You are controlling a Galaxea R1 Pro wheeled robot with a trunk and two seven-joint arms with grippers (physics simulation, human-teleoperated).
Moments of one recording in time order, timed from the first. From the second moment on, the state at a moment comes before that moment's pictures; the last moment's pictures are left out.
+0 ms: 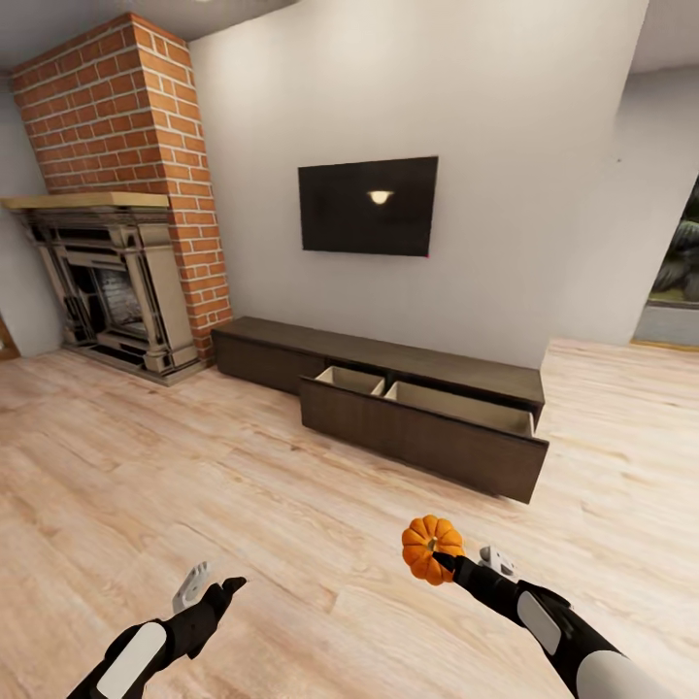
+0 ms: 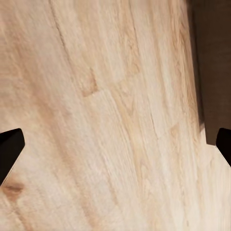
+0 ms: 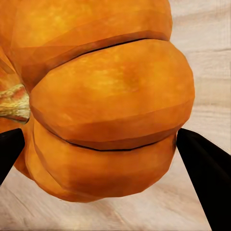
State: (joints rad) left arm -0.38 0.16 -0.10 -0.64 1.17 0.38 -0.01; right arm -0.59 -0.14 0.05 -0.34 -0.61 0.27 0.44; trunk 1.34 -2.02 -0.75
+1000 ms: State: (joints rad) left arm -0.38 0.16 -0.10 -0.64 1.17 0.38 -0.01; right arm -0.59 -0.14 0.05 -0.34 -0.61 0.27 0.44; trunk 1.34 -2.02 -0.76
